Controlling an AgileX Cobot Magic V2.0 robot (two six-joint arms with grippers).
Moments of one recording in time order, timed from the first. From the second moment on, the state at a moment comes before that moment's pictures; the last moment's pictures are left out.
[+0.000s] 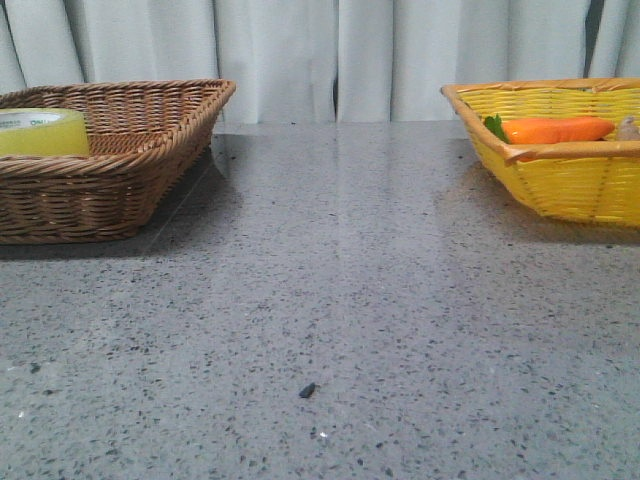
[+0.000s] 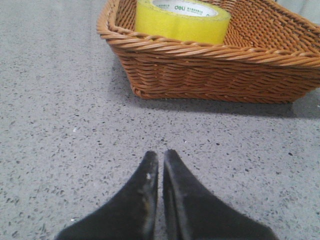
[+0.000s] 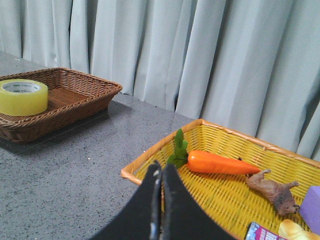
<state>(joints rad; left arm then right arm) -0.11 -0.01 0.00 -0.11 0.34 -0.06 0.46 0.01 -0.51 -0.15 0.59 -0.08</state>
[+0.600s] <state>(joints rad) -0.11 -0.01 0.00 -0.11 0.34 -0.06 0.11 0.01 -0.01 -0.02 0.06 -0.08</state>
